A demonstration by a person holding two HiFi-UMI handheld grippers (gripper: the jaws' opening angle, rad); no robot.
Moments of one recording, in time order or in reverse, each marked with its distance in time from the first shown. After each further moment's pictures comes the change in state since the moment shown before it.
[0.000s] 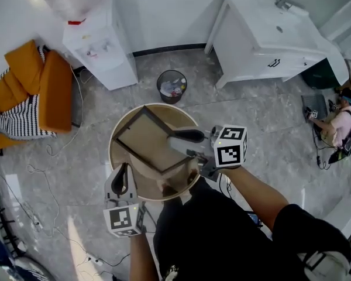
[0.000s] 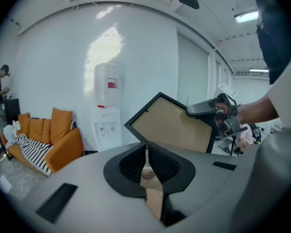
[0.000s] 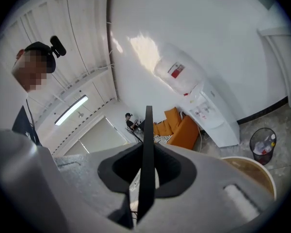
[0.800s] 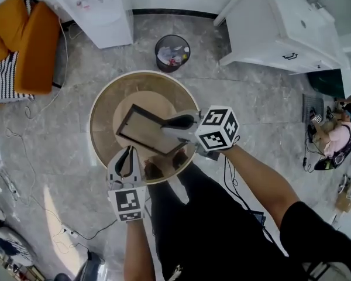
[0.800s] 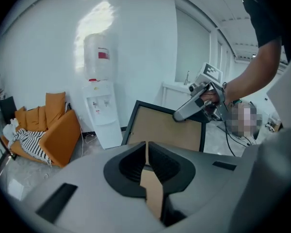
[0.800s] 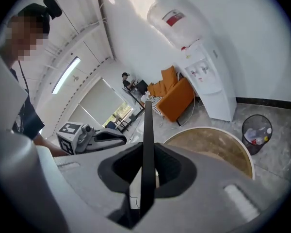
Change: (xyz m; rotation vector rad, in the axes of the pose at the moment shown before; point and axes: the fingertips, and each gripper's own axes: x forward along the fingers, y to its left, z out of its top) left arm 0.098 -0.014 -0.148 0.097 0.229 -0.034; right arm 0.044 -0.150 -0.138 -0.084 0.500 -0.002
